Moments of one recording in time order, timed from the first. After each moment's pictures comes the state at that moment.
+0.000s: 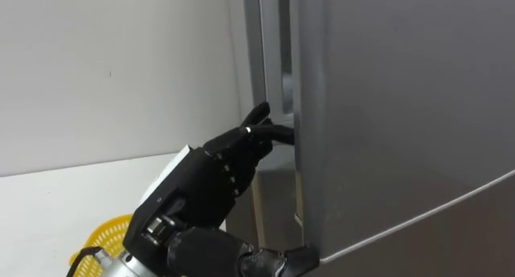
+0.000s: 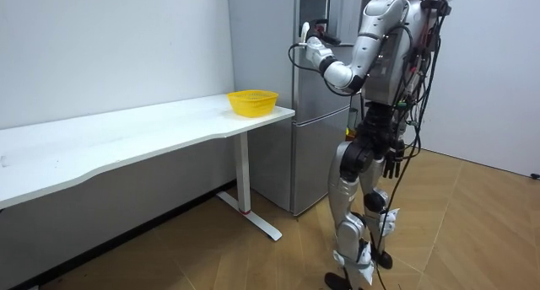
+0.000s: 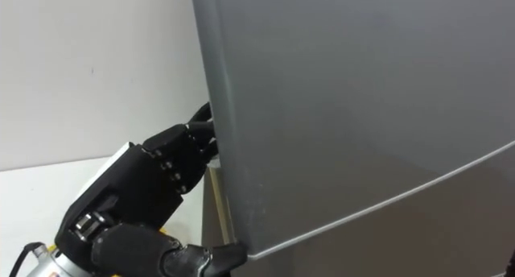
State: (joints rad) left arm -0.09 0.28 -0.09 -0.43 -0.52 0.08 -0.39; right arm 0.04 -0.27 0.02 1.37 -0.29 0.13 0.18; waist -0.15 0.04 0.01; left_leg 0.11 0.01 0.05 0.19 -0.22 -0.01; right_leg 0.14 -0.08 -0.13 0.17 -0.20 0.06
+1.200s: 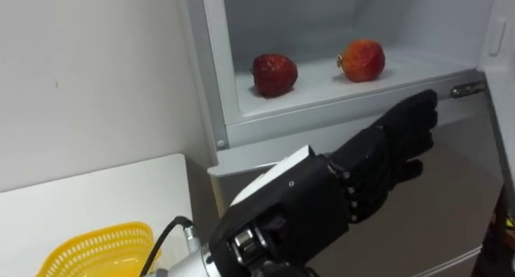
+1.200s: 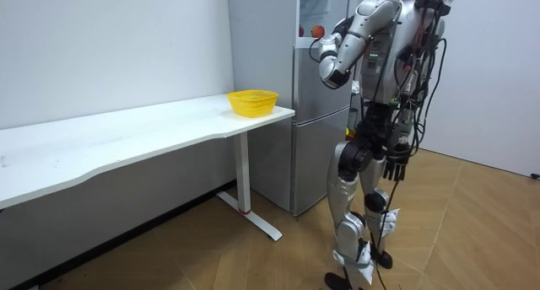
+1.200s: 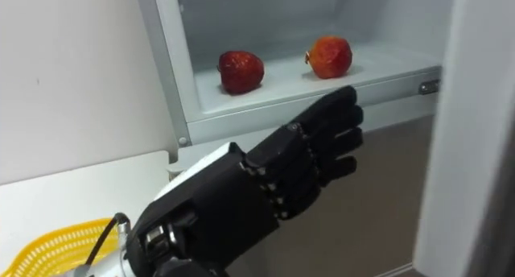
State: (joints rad) left arm -0.25 0.26 -0.33 -0.45 -0.60 0.11 -0.56; right arm 0.02 -0.27 0.03 1.37 -0.32 0.14 0.15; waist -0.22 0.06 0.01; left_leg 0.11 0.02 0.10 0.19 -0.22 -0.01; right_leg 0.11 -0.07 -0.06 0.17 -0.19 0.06
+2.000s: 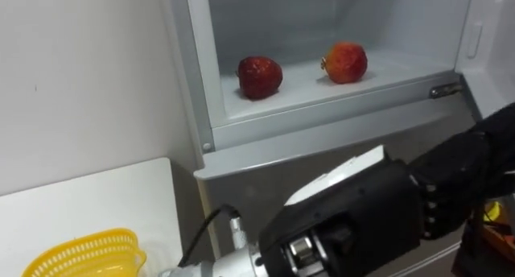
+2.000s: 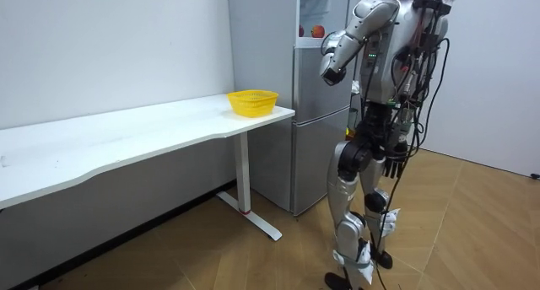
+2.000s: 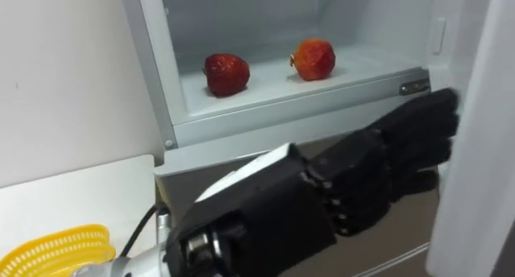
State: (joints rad) left arm -0.42 0.18 -0.48 -0.45 -0.60 0.11 -0.56; right arm -0.02 -0.27 0.10 1.35 -0.31 0.12 0.15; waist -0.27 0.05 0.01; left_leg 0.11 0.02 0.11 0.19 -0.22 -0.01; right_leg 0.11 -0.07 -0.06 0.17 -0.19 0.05
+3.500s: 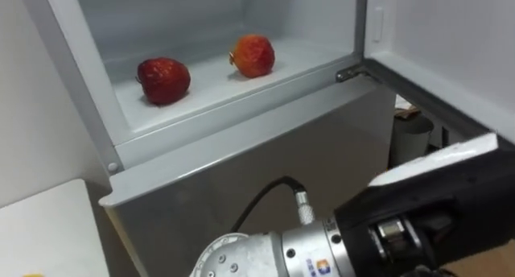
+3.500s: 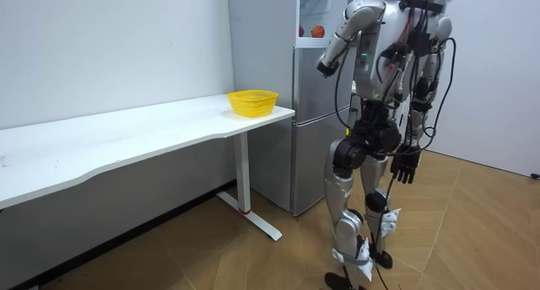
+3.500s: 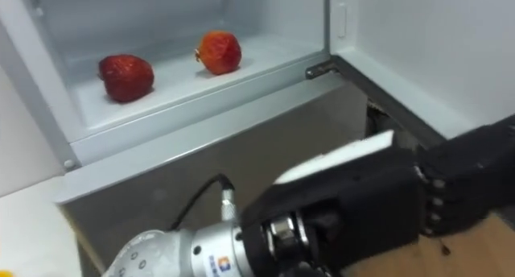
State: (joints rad) left arm -0.55 0.21 -0.46 -0.38 -0.51 0.12 -0.51; right arm 0.01 -0.31 0.09 1.36 -0.12 0.08 0.08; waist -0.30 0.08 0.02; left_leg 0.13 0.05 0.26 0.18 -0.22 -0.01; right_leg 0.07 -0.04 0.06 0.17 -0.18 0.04
